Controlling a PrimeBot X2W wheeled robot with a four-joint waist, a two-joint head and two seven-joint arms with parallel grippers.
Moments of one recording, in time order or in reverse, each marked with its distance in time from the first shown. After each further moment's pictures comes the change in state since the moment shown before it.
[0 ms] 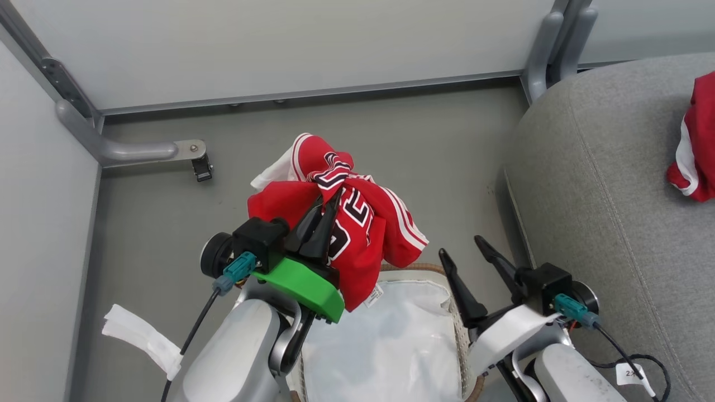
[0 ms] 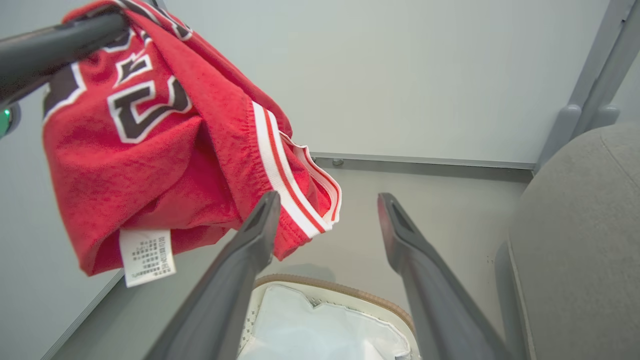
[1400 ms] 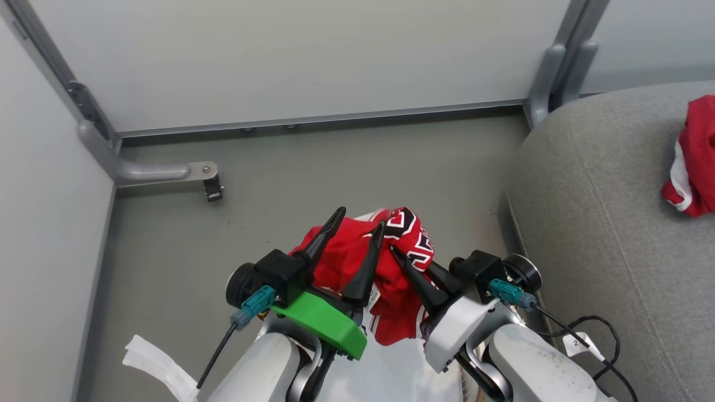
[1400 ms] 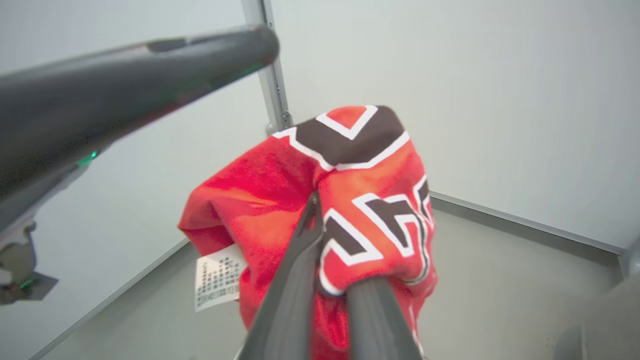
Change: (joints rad) left arm 0.099 -0.009 -0.068 -0.102 -0.043 0.017 0.000; right arm -0.179 -0.009 0.304 0.087 0.071 0.000 -0.001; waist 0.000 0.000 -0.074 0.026
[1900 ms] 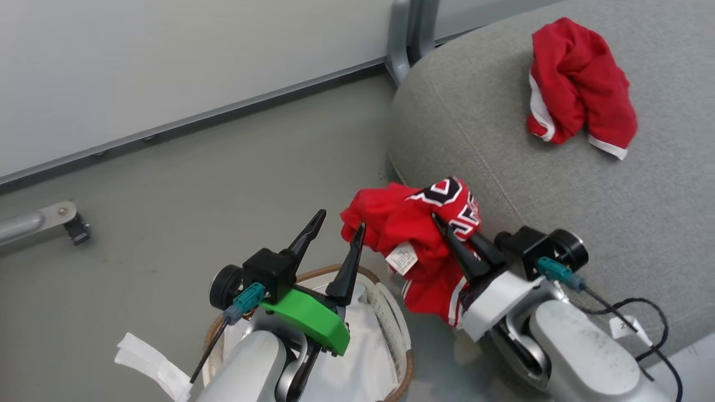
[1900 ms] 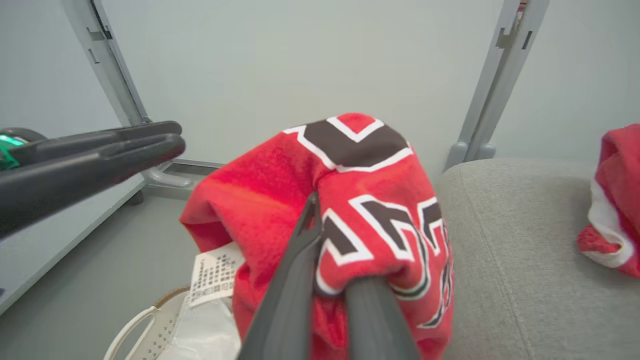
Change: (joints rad) left arm -0.007 -0.002 0.065 0.079 0.063 -0.017 0.000; right arm 0.018 -0.084 -0.104 -0.090 -0.035 0.000 0.000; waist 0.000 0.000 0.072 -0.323
